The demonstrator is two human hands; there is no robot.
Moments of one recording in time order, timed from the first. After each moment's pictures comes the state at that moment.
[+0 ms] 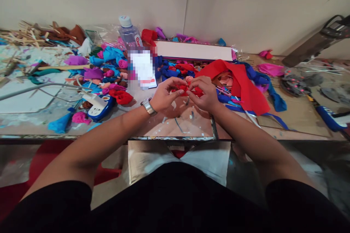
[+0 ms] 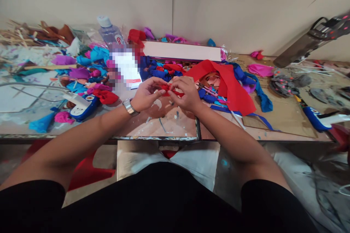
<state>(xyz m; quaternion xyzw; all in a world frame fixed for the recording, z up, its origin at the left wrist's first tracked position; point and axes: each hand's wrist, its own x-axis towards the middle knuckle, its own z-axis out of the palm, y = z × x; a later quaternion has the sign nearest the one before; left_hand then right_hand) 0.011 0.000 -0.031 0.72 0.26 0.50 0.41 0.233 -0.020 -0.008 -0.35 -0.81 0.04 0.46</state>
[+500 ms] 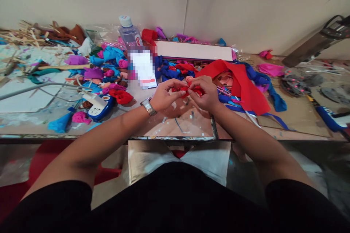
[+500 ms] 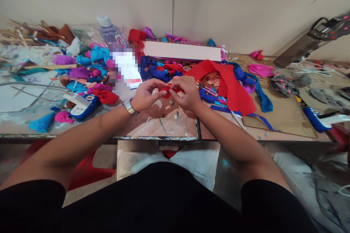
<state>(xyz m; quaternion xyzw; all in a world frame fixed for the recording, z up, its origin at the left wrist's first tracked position) 0.010 -0.004 -0.025 0.72 0.28 0.50 0.39 0.233 -0.021 -0.006 -0.35 -0.80 0.04 0.48</state>
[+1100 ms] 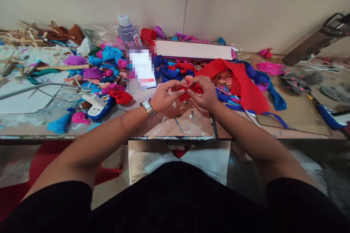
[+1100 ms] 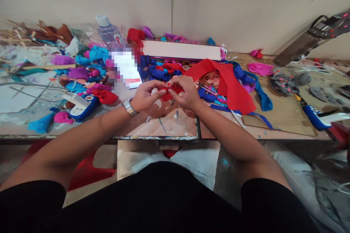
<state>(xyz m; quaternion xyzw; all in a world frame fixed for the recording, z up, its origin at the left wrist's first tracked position) 0.008 -0.004 -0.026 0.76 0.28 0.49 0.32 0.234 -0.018 -0.009 -0.35 -0.81 0.05 0.47</state>
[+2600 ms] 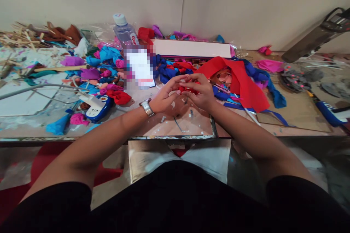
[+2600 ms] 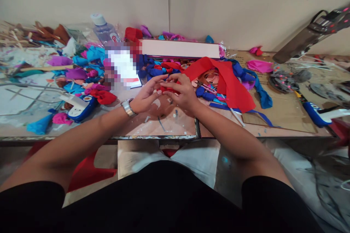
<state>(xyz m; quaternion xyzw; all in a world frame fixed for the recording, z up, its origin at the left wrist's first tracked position) 0.009 0.001 -0.033 0.80 0.12 0.46 0.37 0.233 -0.010 -0.025 -0.31 -0.81 0.04 0.49</state>
